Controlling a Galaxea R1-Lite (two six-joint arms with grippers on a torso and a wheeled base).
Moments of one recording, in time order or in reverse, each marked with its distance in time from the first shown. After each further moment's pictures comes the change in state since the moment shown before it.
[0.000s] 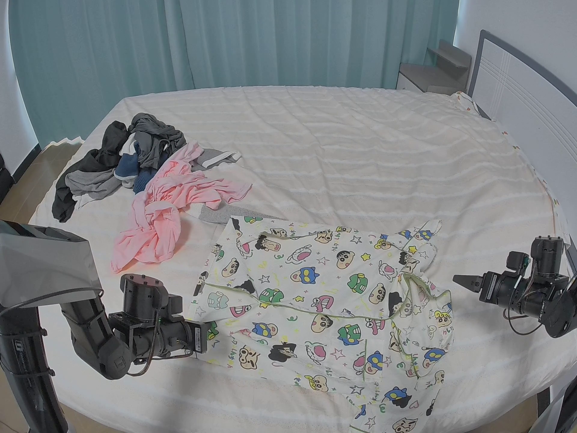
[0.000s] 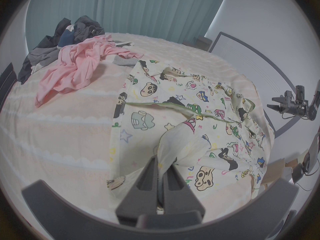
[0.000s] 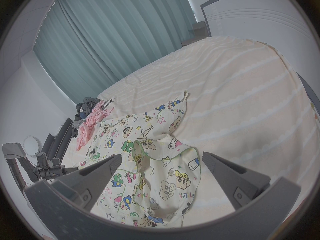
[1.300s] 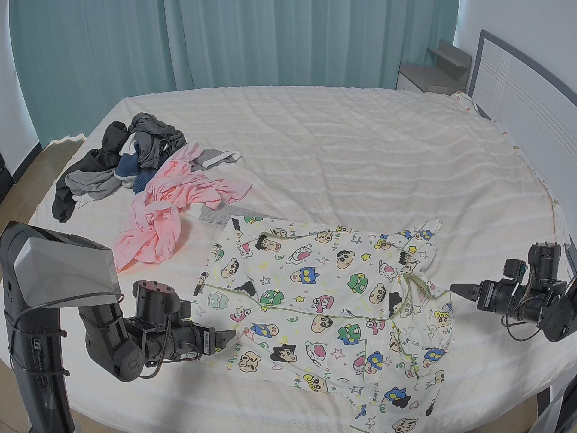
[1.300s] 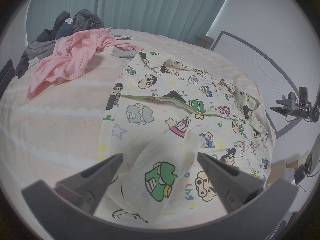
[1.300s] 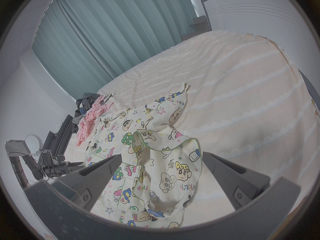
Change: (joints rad) left arm -0.014 0.106 -0.039 -0.057 0.002 -0.025; right arm 0.011 0.014 0.030 0.001 0.008 -0.010
